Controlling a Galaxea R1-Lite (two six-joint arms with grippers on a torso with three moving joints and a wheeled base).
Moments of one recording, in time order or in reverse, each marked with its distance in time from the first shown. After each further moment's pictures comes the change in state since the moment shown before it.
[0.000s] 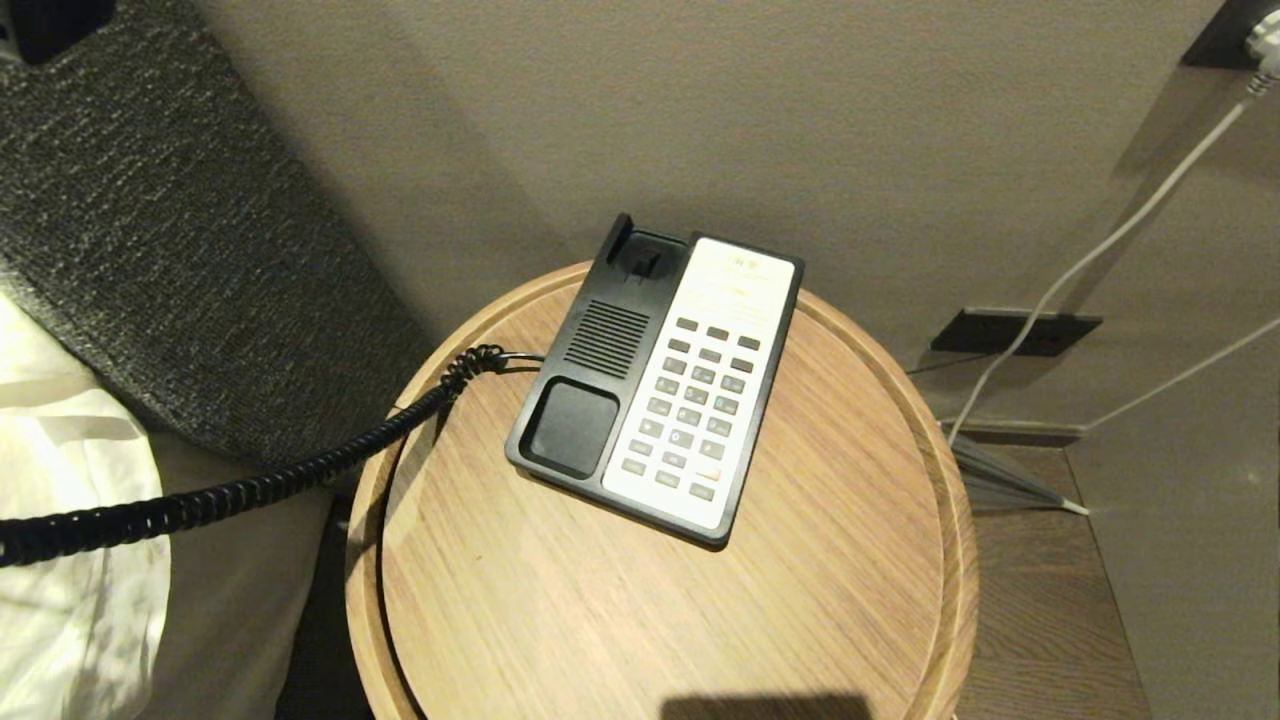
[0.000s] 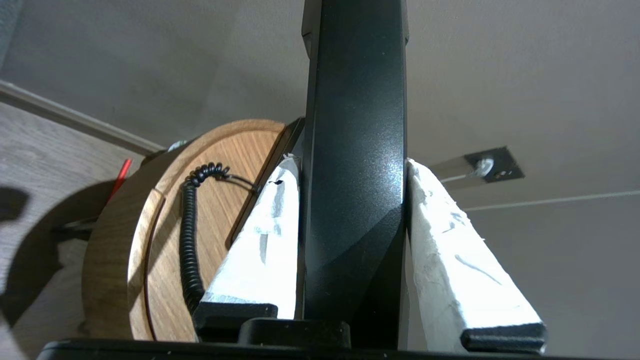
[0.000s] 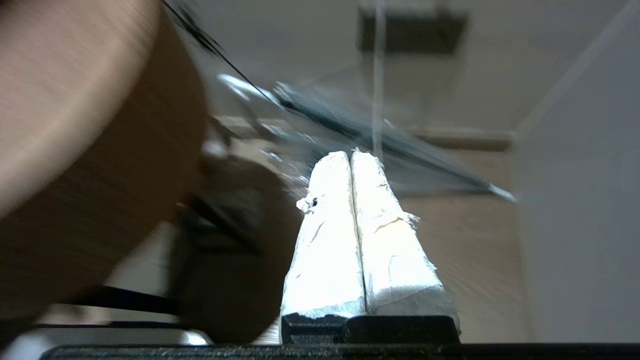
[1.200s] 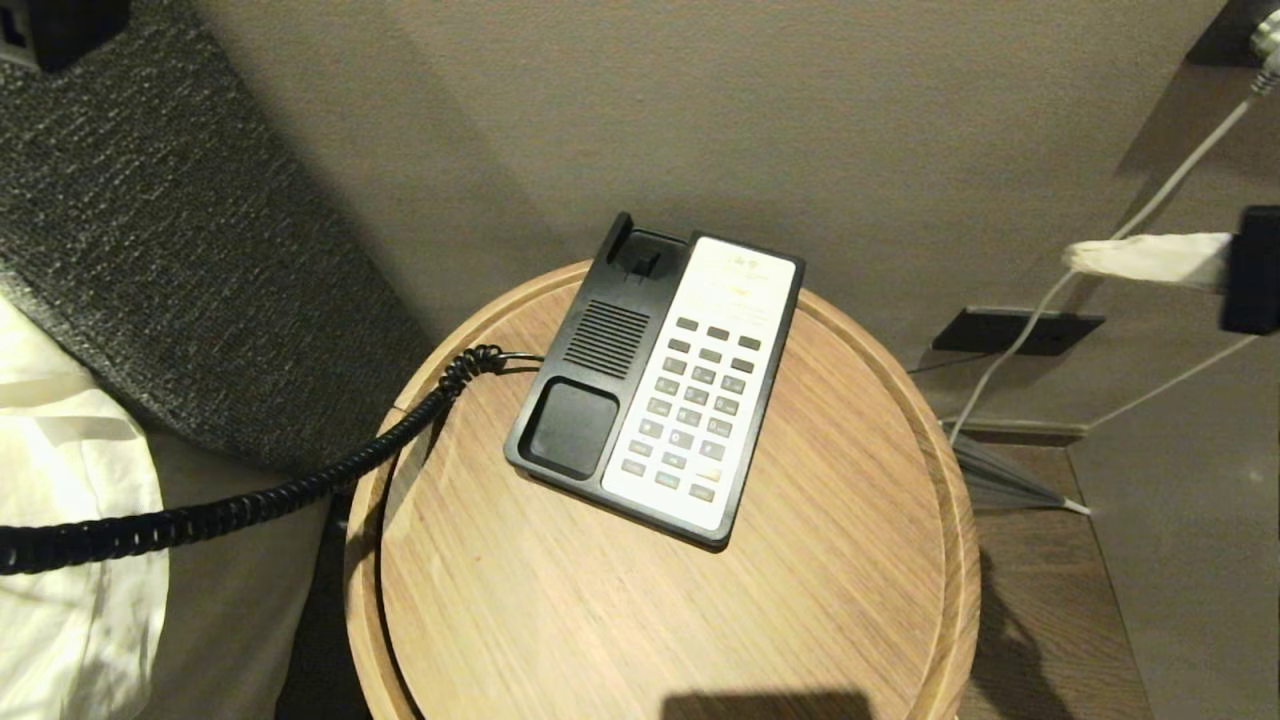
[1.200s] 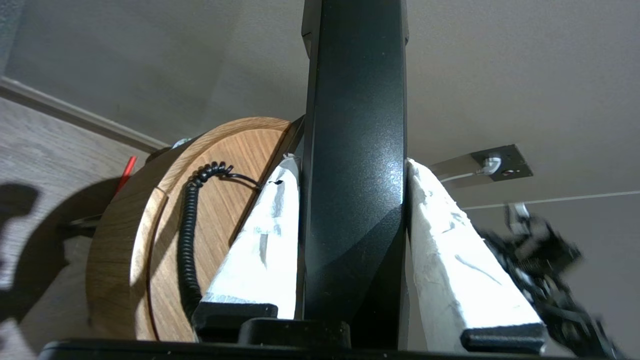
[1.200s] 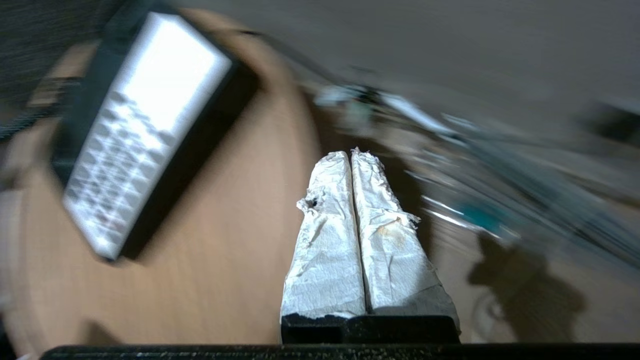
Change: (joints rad) left arm 0.002 0.011 0.002 0.004 0.001 0.002; right arm 0.269 1.257 -0.973 0.047 0.240 0.058
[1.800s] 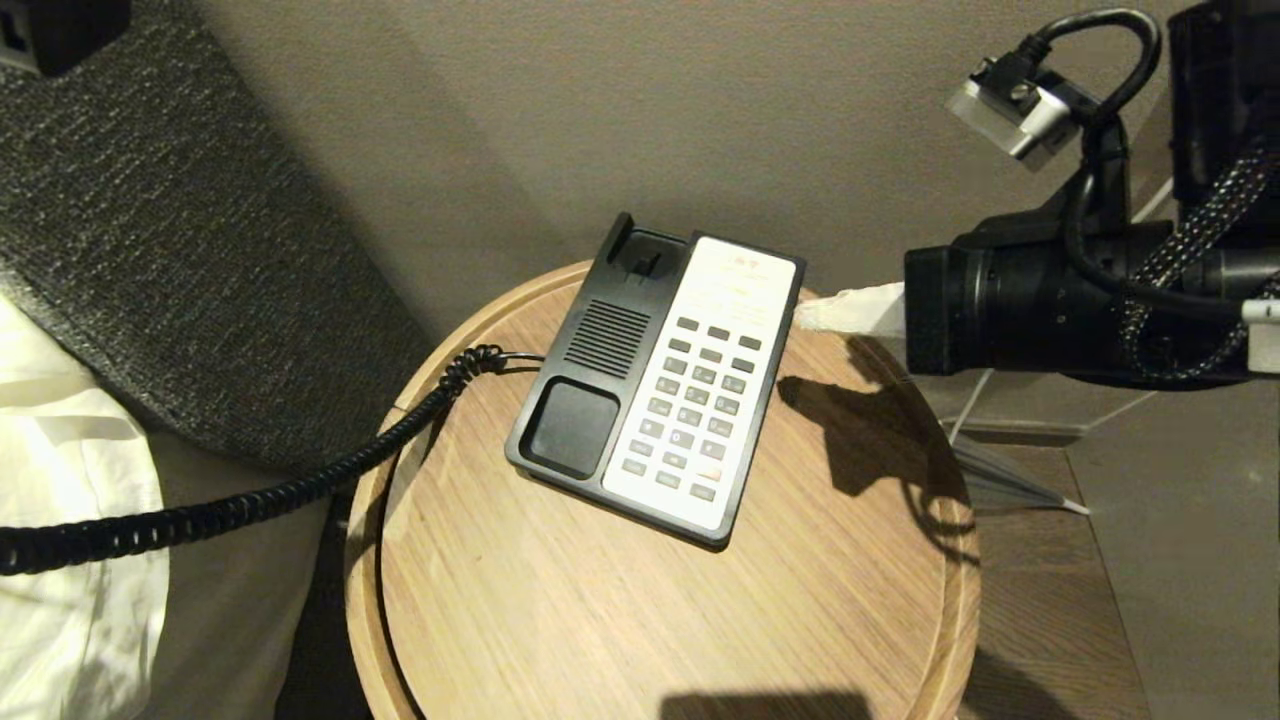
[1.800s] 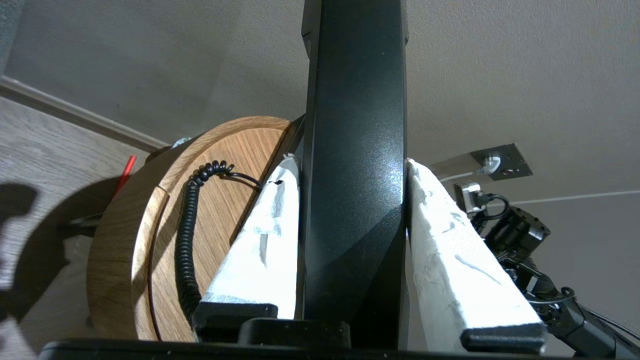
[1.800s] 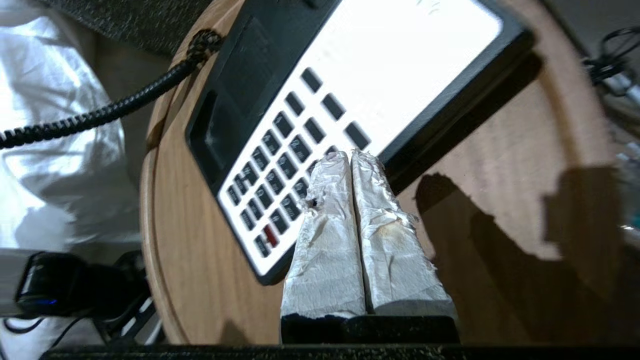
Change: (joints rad) left arm 0.000 -0.003 0.003 0.000 -0.001 0.000; right arm 0.434 0.238 -0.127 -0.013 -0.158 0.181
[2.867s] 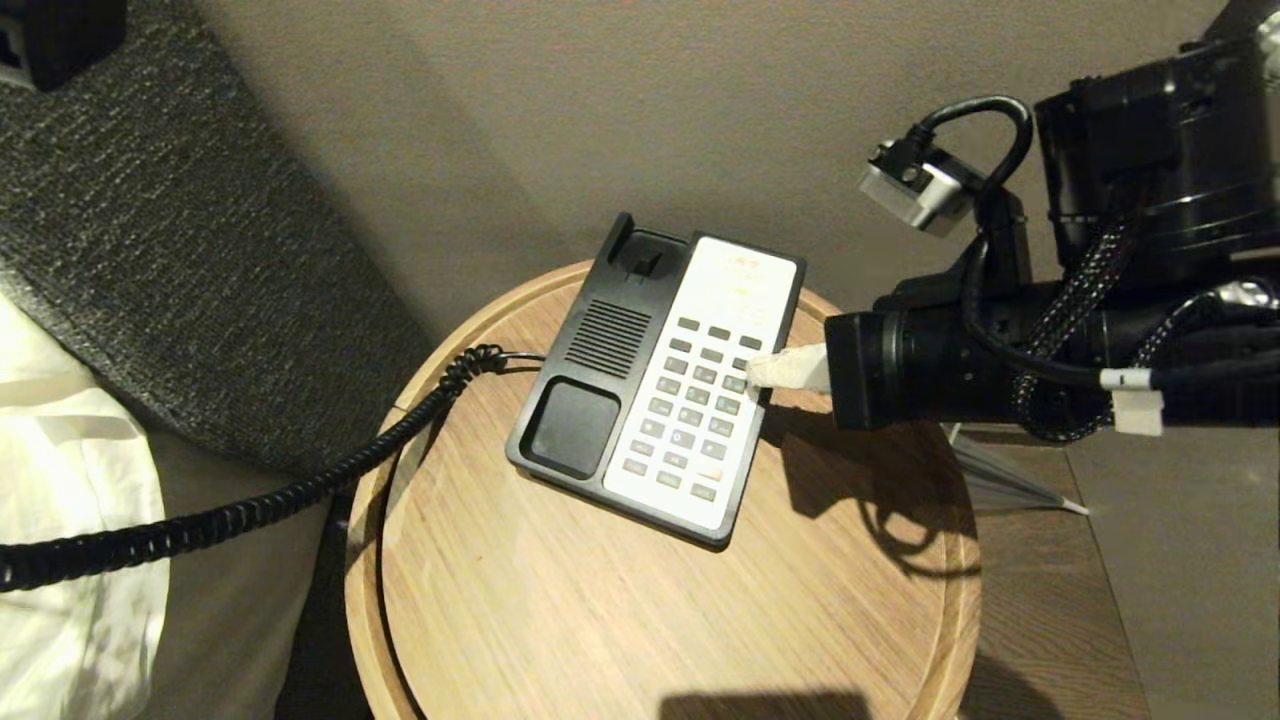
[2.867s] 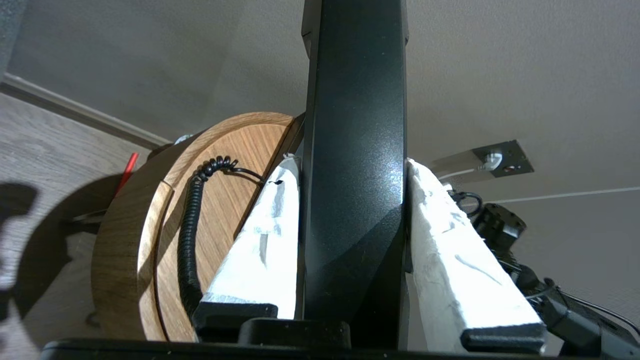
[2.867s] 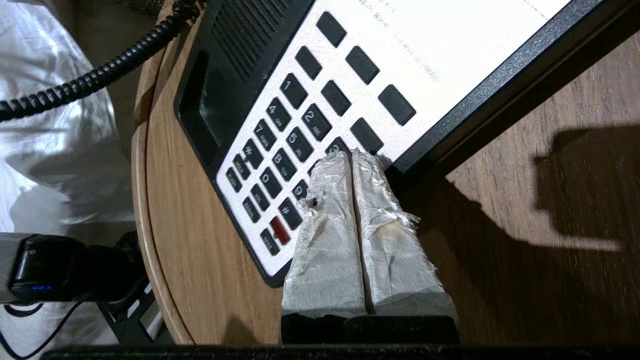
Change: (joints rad) left arm 0.000 -0.017 0.019 0.002 -0.004 0.000; right arm 0.059 0.072 0.019 -0.009 -0.026 0.031
